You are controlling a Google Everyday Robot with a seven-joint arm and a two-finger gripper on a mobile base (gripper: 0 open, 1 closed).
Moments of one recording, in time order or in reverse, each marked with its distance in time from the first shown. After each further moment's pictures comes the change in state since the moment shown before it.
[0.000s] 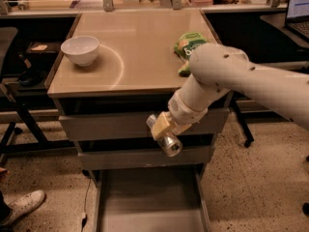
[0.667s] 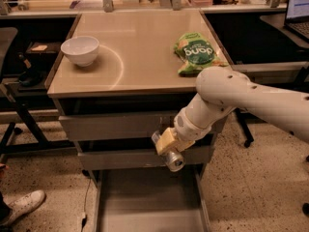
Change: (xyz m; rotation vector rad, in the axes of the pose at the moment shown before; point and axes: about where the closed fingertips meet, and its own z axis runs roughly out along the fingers) arm 0.036 -0.022 0.042 -0.059 0.062 0.107
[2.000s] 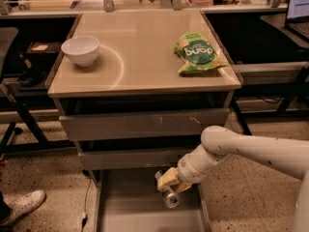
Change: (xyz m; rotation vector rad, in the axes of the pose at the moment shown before) arm 0.058 -0.068 0.169 -0.227 0.127 0.299
